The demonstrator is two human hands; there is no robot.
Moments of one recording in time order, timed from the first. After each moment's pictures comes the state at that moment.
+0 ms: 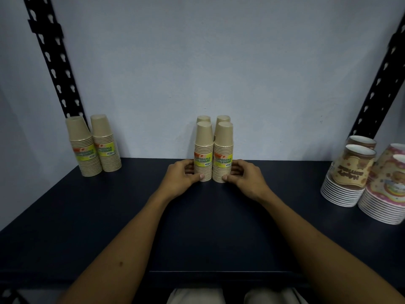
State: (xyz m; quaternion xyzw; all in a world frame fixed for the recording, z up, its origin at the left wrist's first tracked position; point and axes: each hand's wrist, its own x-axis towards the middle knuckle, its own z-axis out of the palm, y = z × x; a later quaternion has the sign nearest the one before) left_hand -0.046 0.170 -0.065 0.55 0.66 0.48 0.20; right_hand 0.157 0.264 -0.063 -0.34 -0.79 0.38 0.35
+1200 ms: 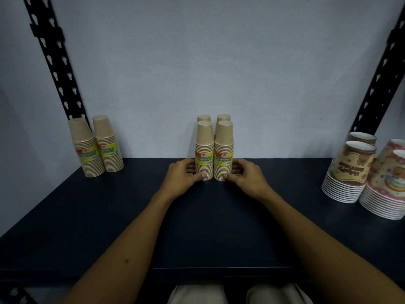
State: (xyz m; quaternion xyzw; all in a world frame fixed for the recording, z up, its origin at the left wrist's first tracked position) left_hand -0.045 0.169 -0.066 0.56 0.67 0.47 0.16; right_hand 0.155 0.262 -0.063 -0.34 -0.80 0.35 0.34
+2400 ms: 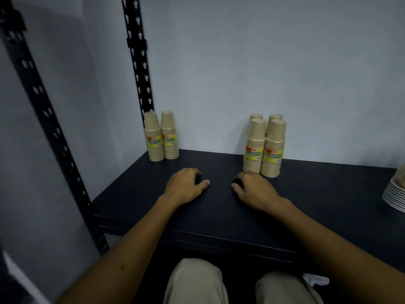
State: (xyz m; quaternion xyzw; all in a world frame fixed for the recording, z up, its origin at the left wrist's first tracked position) left_hand -0.095 0.044 -0.062 0.51 0.83 0.21 0.00; right_hand 0.085 0.173 -0.067 -0.29 -0.94 0.07 0.17
